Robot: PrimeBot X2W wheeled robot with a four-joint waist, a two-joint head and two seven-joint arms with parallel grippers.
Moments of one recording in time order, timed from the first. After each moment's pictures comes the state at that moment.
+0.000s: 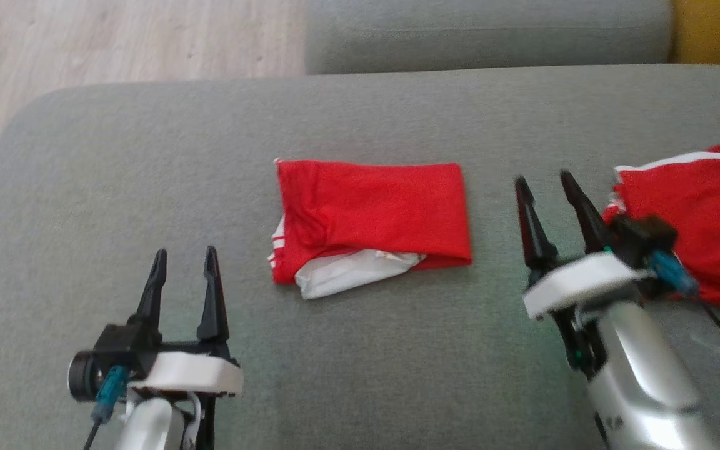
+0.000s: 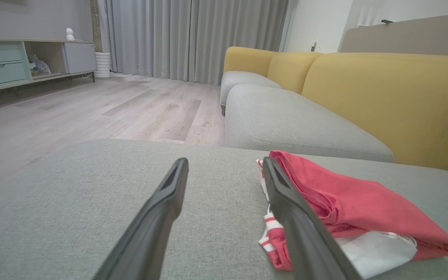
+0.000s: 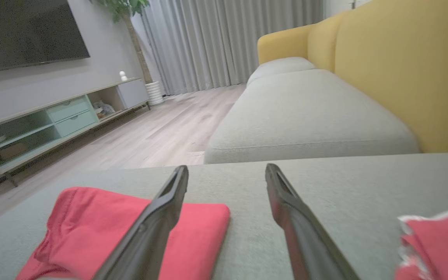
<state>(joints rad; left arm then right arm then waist) -0.14 0.08 -0.19 0.32 -0.28 0.04 -0.25 -0.40 -0.07 0.20 0.59 0.28 0.13 -0.25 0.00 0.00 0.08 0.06</state>
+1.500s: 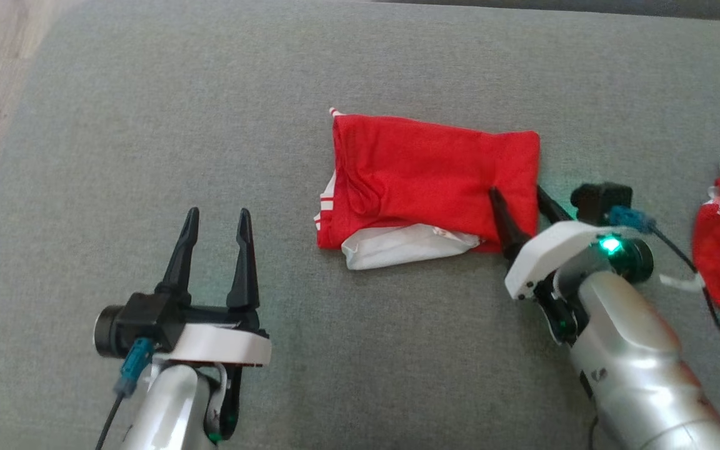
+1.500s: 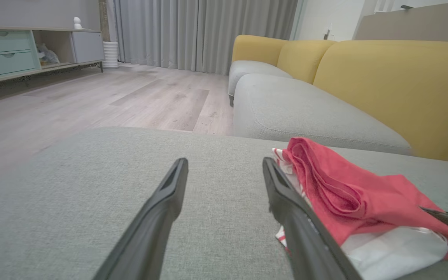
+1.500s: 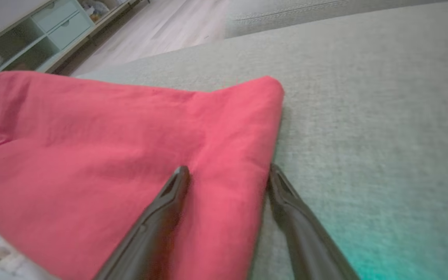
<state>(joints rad) -0.21 0.05 -0.23 0.27 -0.25 0.01 -0.25 -0.57 -0.06 0.27 0.89 0.39 0.13 -0.09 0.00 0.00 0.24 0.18</state>
